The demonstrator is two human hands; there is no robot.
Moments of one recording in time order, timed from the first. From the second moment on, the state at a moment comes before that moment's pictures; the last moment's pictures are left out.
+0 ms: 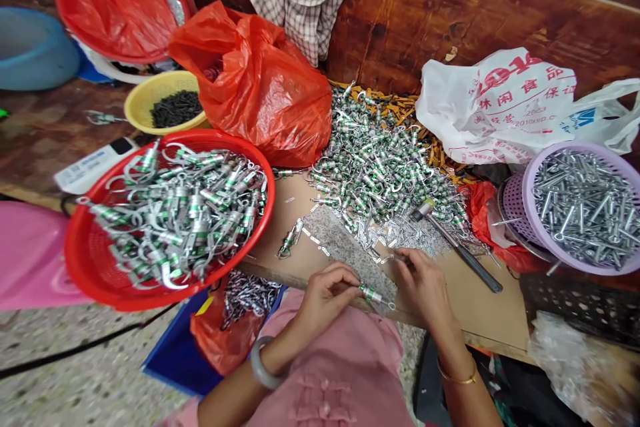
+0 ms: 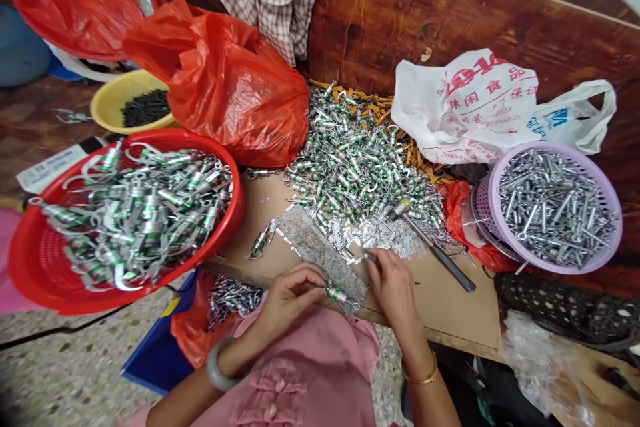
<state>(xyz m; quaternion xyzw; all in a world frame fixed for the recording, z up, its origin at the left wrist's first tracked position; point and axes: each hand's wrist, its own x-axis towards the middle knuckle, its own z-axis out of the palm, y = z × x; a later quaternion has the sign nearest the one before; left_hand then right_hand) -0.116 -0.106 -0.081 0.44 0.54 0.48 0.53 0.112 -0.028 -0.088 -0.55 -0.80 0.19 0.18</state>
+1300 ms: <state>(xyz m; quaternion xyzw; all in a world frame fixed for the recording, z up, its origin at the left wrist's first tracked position) -0.120 -0.109 -0.080 0.56 0.54 0.51 0.37 0.075 -0.079 -0.050 -0.43 -0.78 0.39 0.23</state>
